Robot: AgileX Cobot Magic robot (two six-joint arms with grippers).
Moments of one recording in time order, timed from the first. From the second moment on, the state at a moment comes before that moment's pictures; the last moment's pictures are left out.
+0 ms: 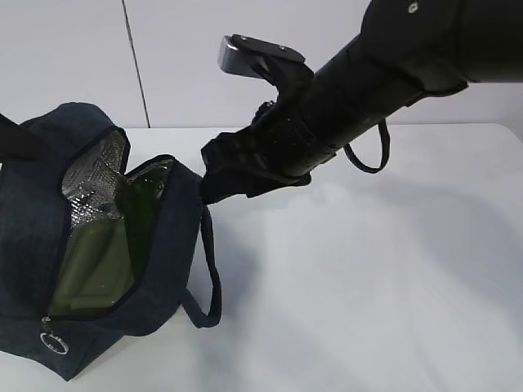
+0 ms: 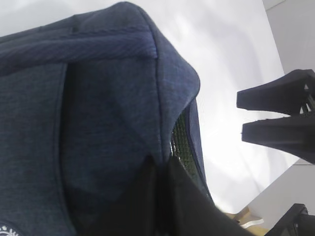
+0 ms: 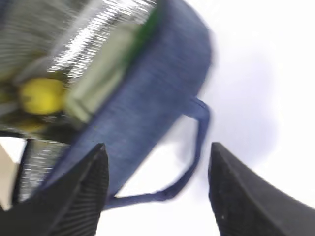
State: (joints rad) left arm 0.12 1.38 -0.97 -0.96 1.07 0.64; right arm 0.56 1.78 -1.34 0.66 0.70 -0.38
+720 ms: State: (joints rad) left arm 0.12 1.38 -0.97 -0.96 1.07 0.65; right arm 0.56 1.79 -1.34 0.68 0.72 -0.18
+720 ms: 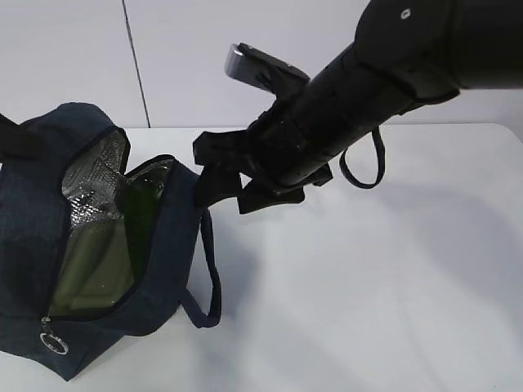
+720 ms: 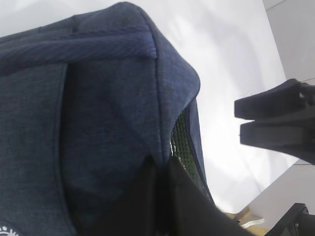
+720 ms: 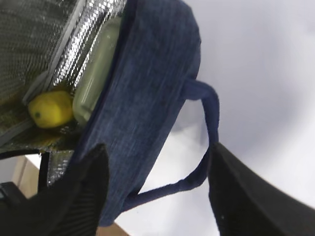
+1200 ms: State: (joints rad) left arm 0.12 1.38 -0.97 -0.95 1.07 0.65; right arm 0.56 1.87 -1.30 1.04 0.72 -0.49
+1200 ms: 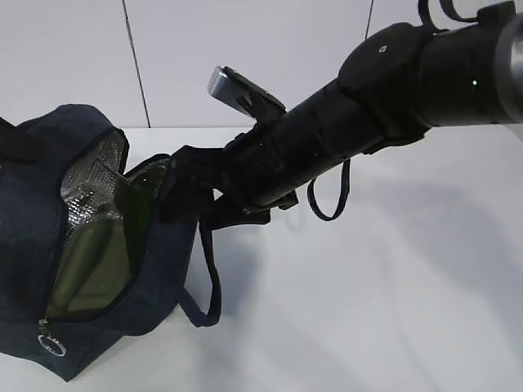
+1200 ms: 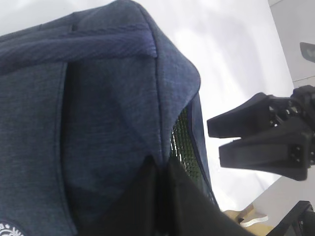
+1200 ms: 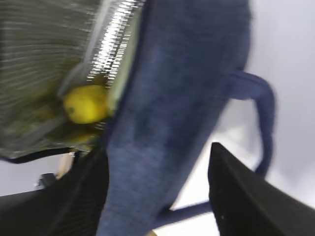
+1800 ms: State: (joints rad) left arm 0.12 1.38 -0.97 -0.94 1.07 0.65; right arm 0.56 1.87 -1.14 1.50 0.69 -0.91
